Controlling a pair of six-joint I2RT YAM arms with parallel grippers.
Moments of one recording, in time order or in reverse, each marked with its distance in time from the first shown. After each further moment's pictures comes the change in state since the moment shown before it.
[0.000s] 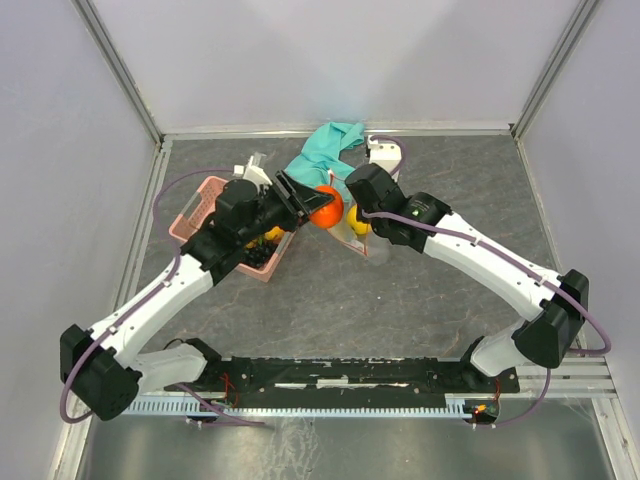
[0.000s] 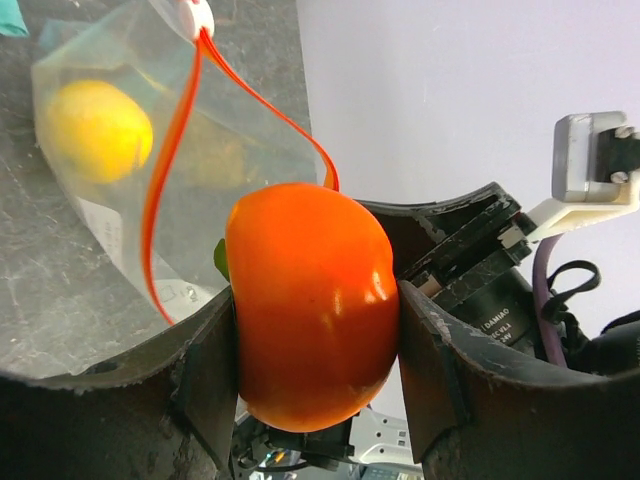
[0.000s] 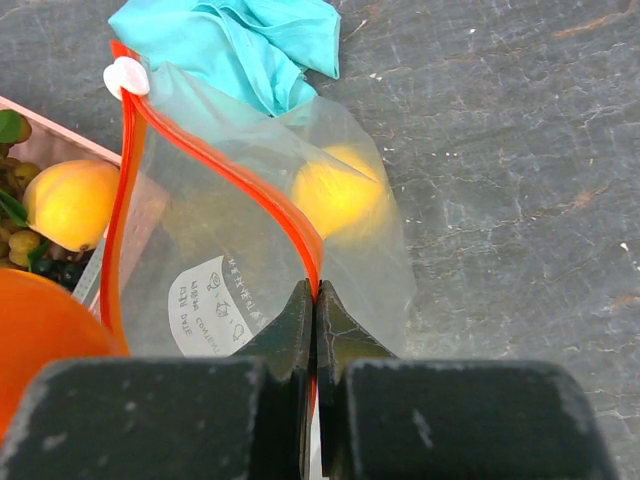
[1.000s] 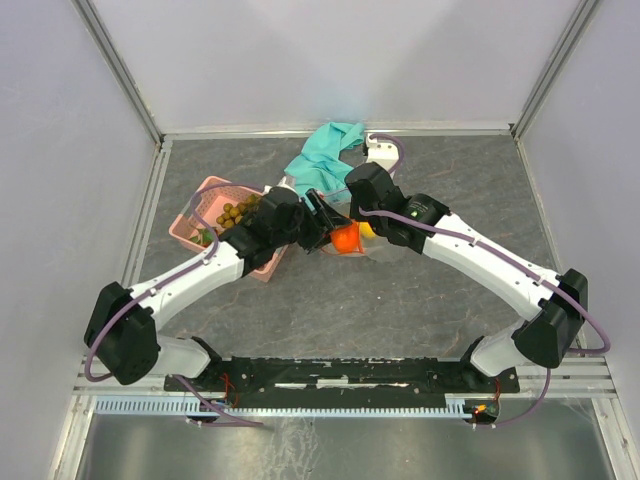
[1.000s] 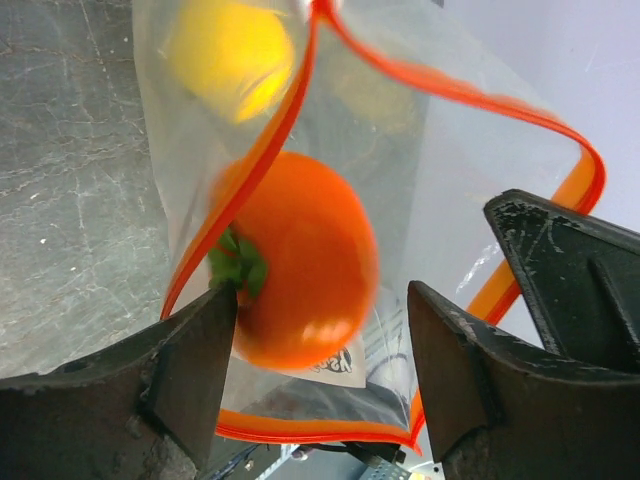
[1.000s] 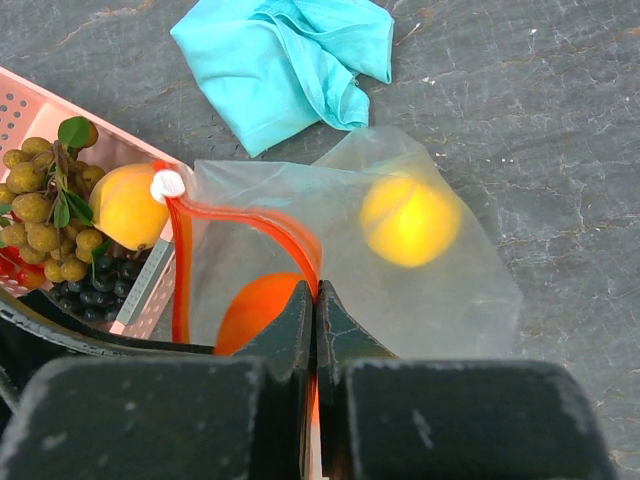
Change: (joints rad) left arm -0.101 0.234 -0.011 -0.054 -0.064 -0.068; right arm 0.000 0.001 -0.018 0.090 -0.074 0.034
